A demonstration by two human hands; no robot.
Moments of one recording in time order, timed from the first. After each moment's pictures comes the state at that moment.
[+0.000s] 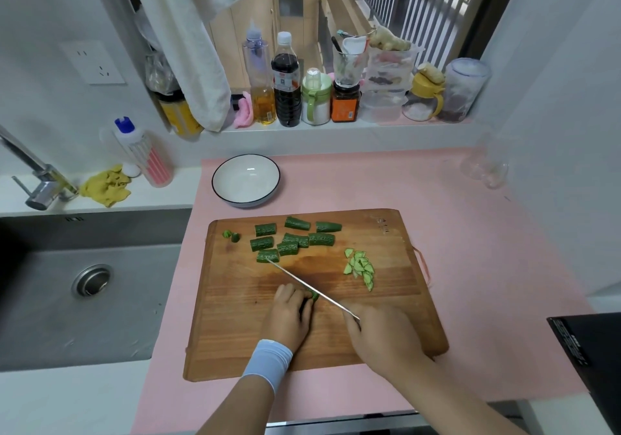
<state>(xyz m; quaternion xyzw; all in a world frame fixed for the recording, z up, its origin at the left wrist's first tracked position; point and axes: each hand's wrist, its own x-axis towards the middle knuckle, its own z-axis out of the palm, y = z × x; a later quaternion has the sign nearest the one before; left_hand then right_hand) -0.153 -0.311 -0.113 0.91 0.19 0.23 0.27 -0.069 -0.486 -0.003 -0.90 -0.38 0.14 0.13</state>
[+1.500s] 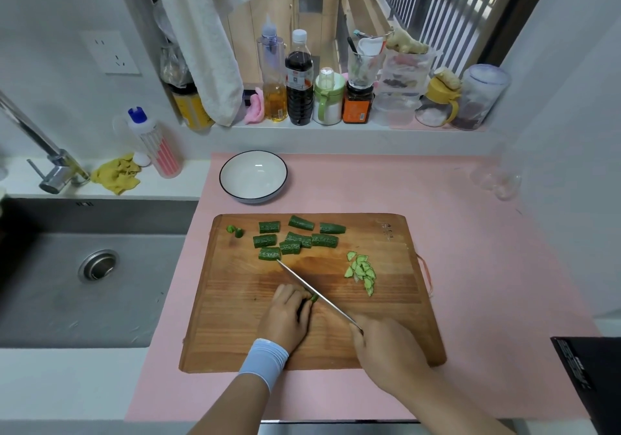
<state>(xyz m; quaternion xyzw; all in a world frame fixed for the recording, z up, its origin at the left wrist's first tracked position) -0.155 -0.313 -0.117 0.91 0.18 0.25 0.28 -0.062 -0.501 -0.006 -0.89 -0.38 0.20 0.15</state>
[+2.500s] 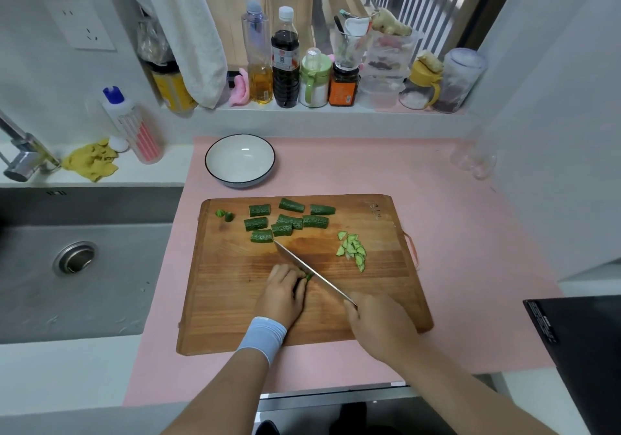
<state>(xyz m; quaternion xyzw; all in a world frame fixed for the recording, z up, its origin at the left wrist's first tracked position) -0.155 -0.312 -0.117 0.90 0.17 0.27 0.28 -0.075 -0.499 -0.006 -0.90 -0.36 0.21 0.13</state>
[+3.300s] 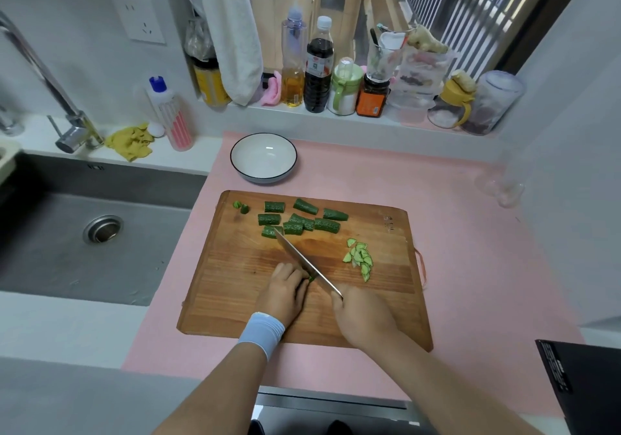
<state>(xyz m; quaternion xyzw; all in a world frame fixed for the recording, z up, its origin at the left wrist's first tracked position) -0.158 -0.321 -0.116 0.90 0.20 0.29 0.26 -0.064 -0.469 -0.012 -0.89 -0.37 0.24 0.13</state>
